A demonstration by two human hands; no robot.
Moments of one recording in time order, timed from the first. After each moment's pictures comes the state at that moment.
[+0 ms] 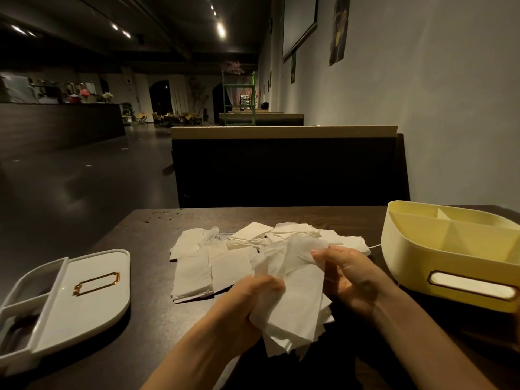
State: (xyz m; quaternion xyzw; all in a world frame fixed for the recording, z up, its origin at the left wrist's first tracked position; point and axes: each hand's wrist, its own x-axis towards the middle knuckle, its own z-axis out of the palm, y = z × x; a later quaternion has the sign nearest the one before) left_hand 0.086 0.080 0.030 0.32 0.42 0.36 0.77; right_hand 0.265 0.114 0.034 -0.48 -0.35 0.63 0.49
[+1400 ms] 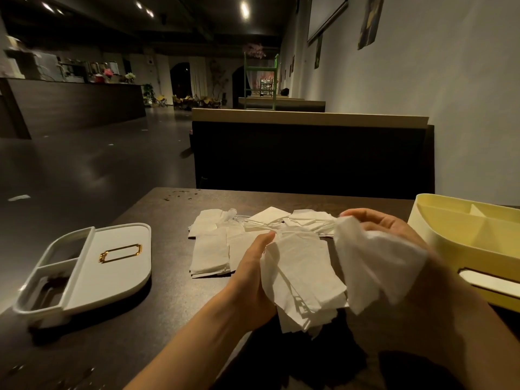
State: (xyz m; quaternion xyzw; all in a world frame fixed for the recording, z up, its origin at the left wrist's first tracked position) left_hand 0.084 0.079 0.034 0.29 0.42 0.44 0.74; right_hand 0.287 0.106 0.061 -0.37 -0.55 0.57 0.48
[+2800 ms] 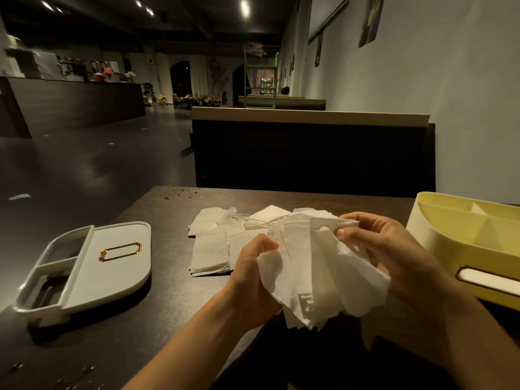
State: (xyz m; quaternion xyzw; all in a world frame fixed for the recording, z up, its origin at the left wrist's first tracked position) left_hand 0.084 0.080 0.029 0.29 0.36 0.46 0.76; right_hand 0.272 0.093 0.063 -0.42 -0.56 0.53 0.48
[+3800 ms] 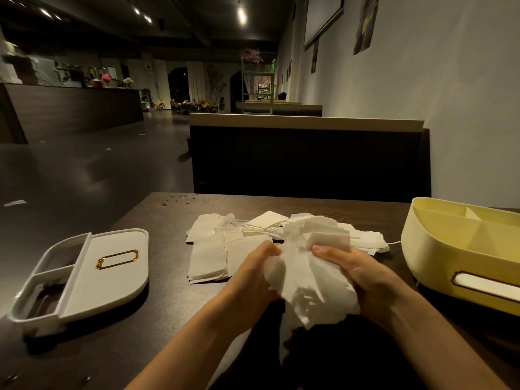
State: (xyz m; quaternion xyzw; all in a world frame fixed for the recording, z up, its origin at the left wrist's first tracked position) left_hand 0.079 0.091 0.019 0.42 0.36 0.44 0.71; right_hand 0.252 0.102 0.037 -0.47 -0.41 0.67 0.41
